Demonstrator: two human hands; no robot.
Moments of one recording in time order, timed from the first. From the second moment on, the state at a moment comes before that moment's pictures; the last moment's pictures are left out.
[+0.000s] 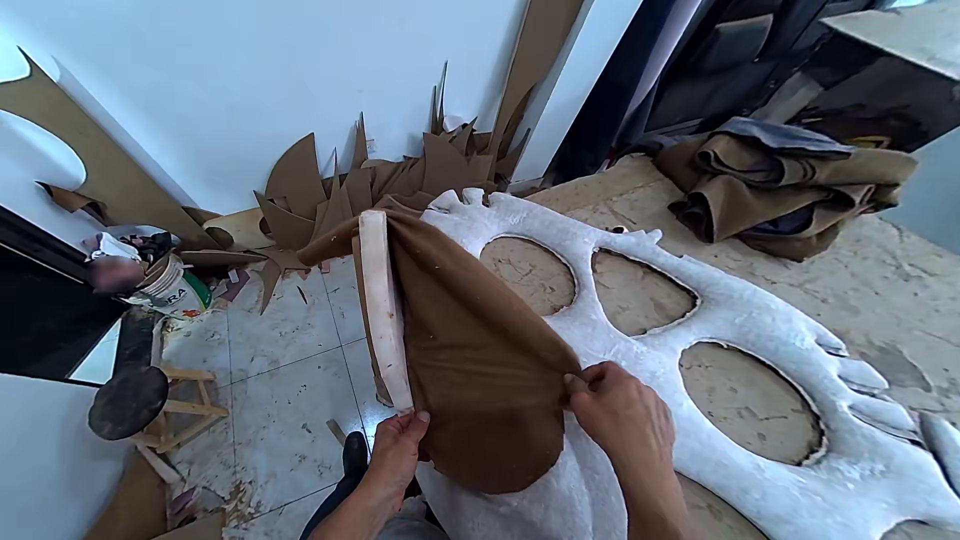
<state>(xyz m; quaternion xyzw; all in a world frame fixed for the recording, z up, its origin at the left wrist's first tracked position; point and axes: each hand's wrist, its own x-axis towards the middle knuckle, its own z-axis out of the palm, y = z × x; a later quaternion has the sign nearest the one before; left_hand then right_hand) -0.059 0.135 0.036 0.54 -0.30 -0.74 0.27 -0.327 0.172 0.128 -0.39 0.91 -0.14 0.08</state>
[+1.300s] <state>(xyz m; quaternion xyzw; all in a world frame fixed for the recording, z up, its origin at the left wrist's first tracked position) -0.044 0.143 0.030 0.47 -0.34 -0.75 0.30 -0.190 0.090 0.105 -0.76 0.61 0.16 0.19</state>
